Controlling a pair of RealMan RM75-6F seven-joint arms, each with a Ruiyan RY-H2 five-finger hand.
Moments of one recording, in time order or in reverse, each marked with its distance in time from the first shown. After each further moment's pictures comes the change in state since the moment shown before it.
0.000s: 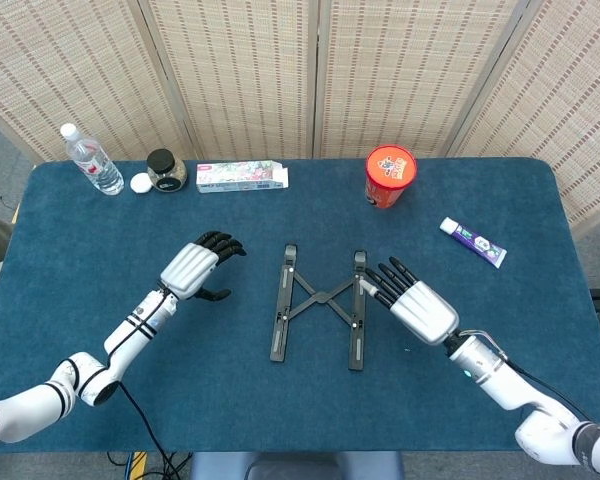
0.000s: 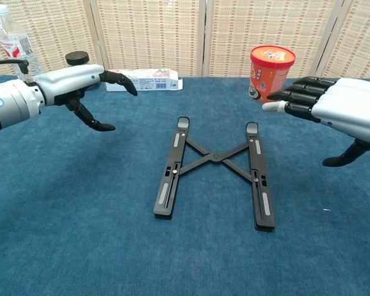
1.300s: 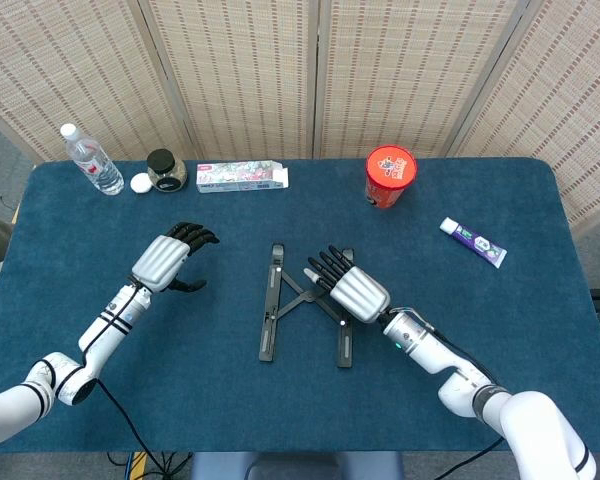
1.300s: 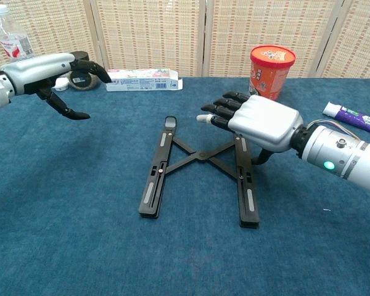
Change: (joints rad) left arm 0.022 0.068 0.046 0.021 -0.048 0.050 -0.054; right arm 0.222 -0.475 0.007 0.597 0.033 -0.024 0.120
